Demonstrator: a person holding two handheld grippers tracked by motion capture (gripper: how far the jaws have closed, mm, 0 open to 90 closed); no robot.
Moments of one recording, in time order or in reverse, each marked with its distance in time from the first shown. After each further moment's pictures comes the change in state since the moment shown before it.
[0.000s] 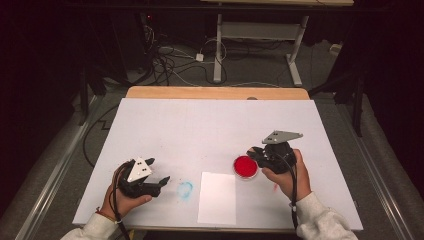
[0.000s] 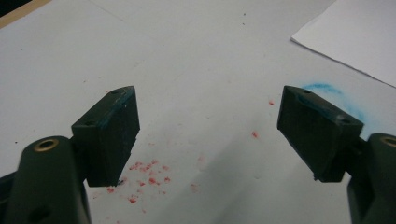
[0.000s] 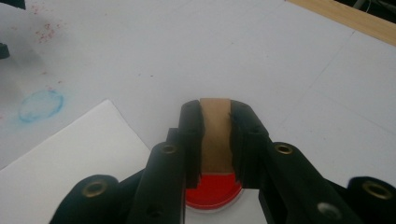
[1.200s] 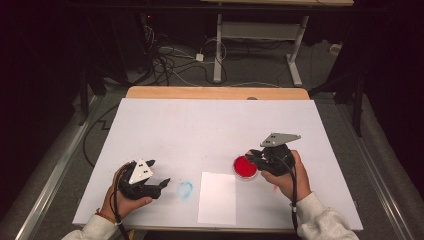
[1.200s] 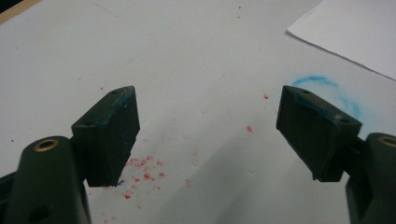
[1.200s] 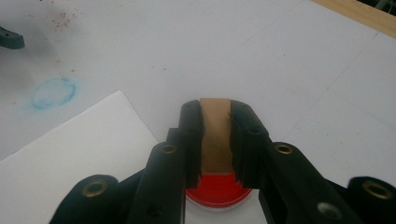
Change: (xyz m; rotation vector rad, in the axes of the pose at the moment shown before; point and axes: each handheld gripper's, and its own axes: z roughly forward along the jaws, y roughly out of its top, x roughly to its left) left arm -0.004 0.001 0.001 0.021 -0.001 0.024; right arm 0.002 -0.005 0.006 0.007 0.049 -0.046
